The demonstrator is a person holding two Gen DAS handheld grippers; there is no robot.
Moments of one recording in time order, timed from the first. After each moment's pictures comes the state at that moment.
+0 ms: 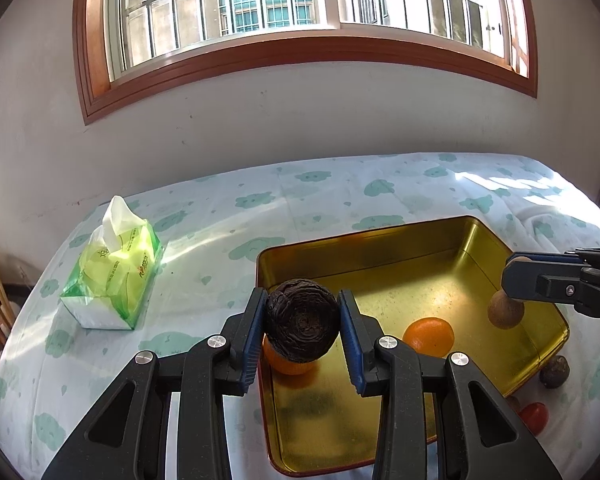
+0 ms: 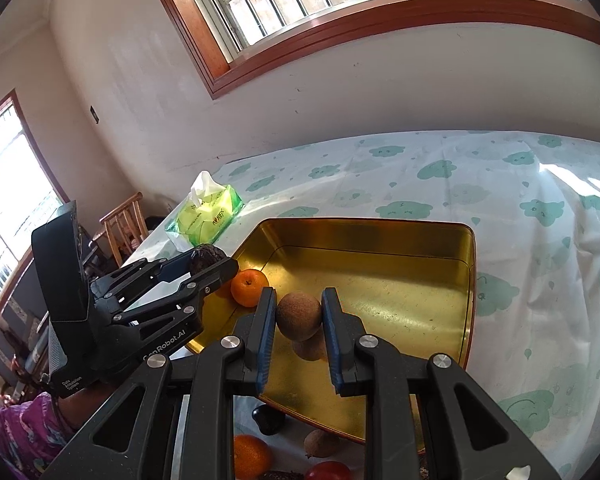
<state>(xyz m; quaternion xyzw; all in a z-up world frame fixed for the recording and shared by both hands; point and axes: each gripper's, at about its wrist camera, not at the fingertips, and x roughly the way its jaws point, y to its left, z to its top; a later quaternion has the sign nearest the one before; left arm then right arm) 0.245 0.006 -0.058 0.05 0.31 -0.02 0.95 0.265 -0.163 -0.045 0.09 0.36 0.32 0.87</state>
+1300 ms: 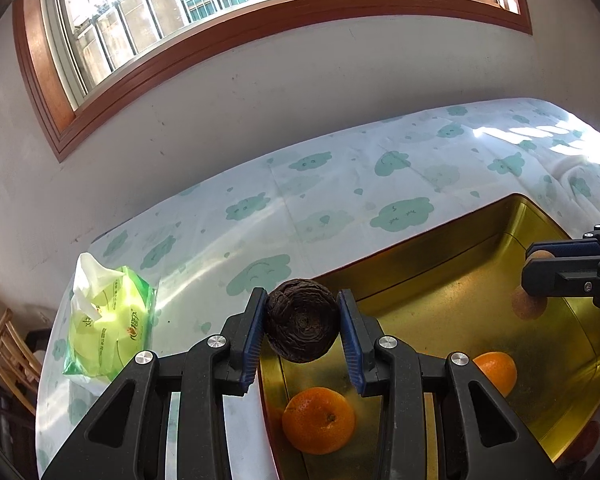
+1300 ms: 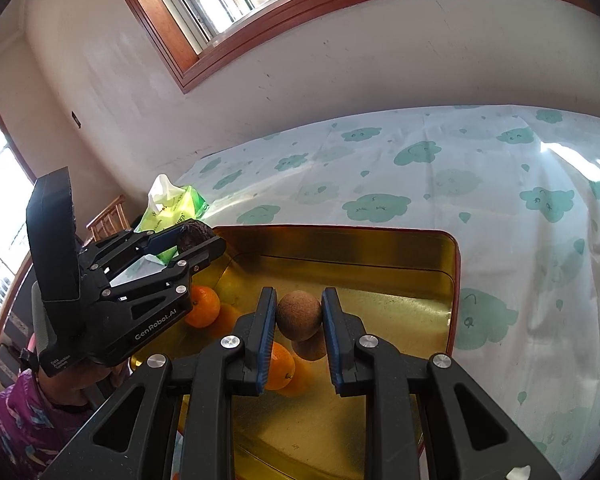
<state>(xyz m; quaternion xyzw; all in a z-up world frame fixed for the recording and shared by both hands) 0.323 -0.008 -0.070 0.15 0.36 -0.02 0.92 0.323 -0.171 -0.073 0.11 0.40 0.31 0.86</state>
